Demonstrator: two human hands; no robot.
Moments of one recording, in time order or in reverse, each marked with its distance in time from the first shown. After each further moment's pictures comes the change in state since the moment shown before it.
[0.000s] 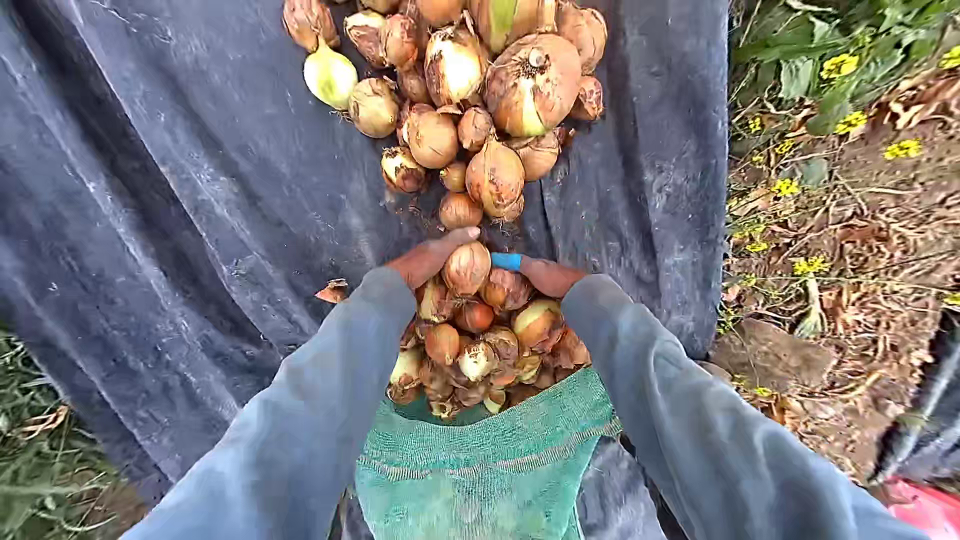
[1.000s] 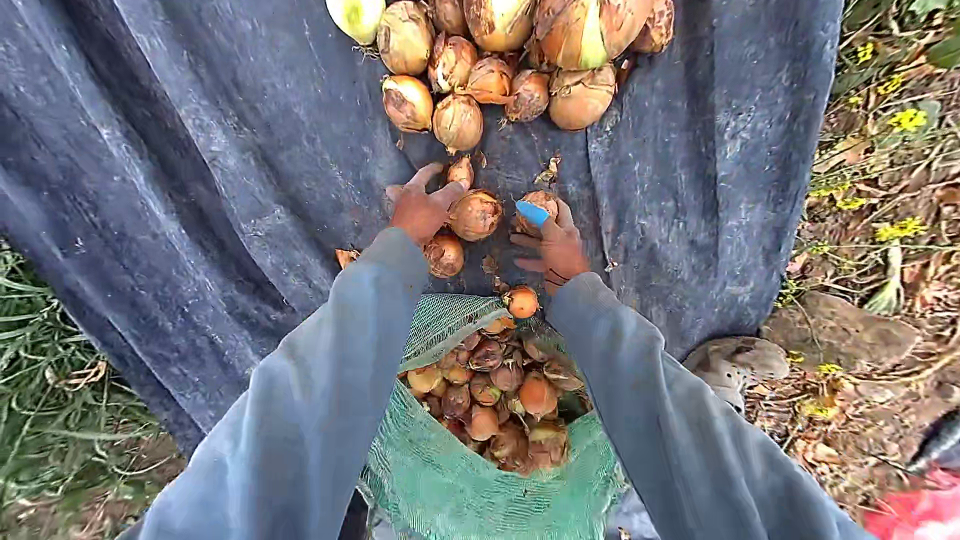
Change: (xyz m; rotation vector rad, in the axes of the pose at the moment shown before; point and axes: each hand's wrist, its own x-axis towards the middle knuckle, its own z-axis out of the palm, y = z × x) left_hand 0.026 -0.031 -0.040 0.148 0.507 0.124; right_hand 0.032 -0.010 0.073 0.993 0.464 0.053
